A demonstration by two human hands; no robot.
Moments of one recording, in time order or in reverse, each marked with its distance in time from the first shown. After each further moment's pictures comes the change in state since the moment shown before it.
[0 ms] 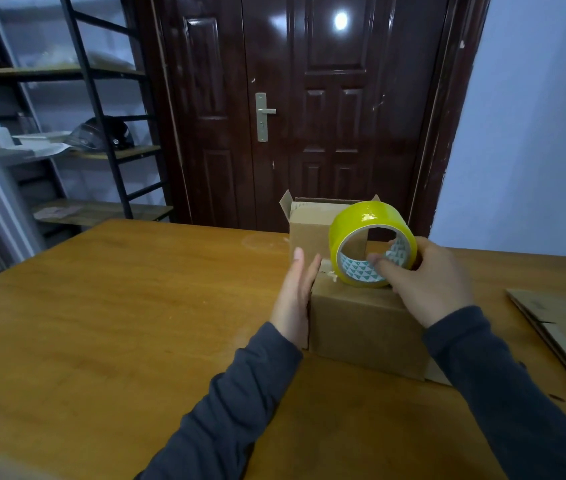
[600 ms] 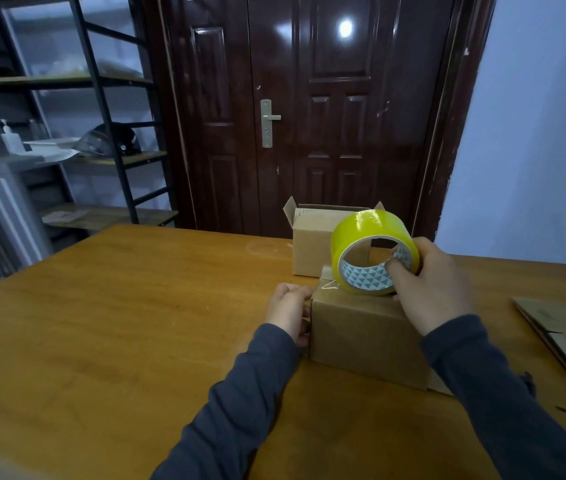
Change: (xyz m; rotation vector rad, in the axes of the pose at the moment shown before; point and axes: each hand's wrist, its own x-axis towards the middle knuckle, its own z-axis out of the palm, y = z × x) left_hand 0.005 0.012 0.000 0.270 0.381 -0.187; right_hand 0.002 -0.001 0.005 -0.041 0.063 -0.017
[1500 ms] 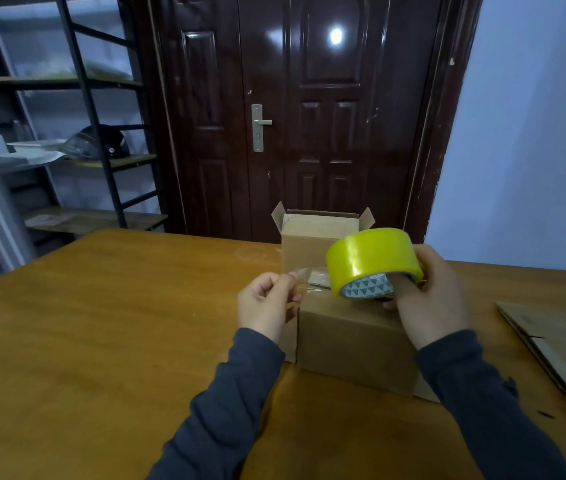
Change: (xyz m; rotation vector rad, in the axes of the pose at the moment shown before) left_hand -0.004 0.001 -0.004 -0.229 0.041 0.445; right_hand -0.008 0.007 -0.006 0.294 0.077 -0.005
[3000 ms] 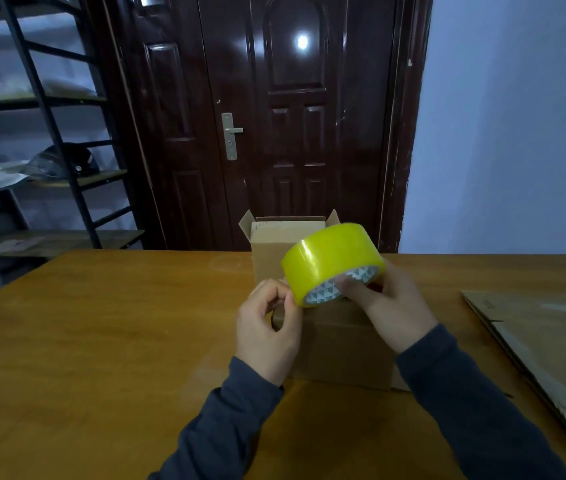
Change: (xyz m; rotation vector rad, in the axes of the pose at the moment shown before) left_hand -0.020 -0.016 0.019 0.433 -0.164 0.719; right_hand -0.004 -0.008 -0.017 0.214 -0.267 0.032
